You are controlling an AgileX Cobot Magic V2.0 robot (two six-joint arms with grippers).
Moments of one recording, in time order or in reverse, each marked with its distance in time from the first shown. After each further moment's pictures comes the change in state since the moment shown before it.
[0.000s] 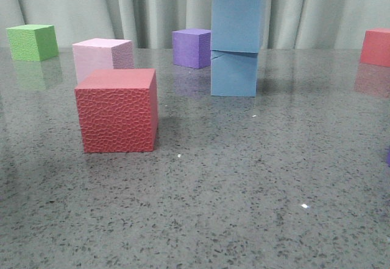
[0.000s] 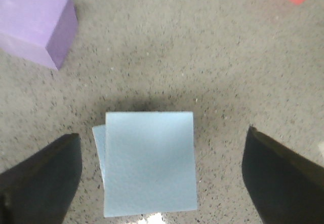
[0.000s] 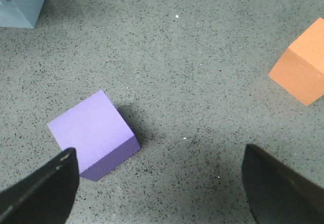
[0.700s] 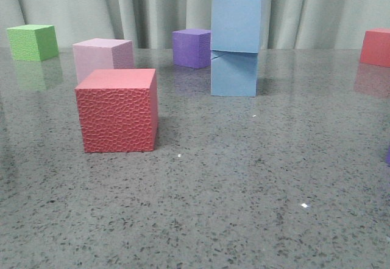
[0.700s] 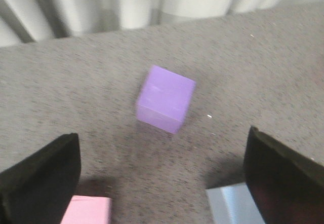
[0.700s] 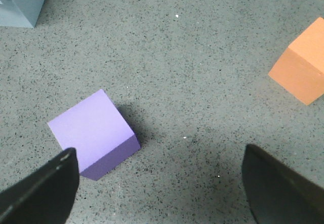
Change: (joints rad) left arm 0.267 -0.071 -0.074 -0.015 0.010 0.187; right arm 0.000 0.000 0.000 0.000 0.000 0.000
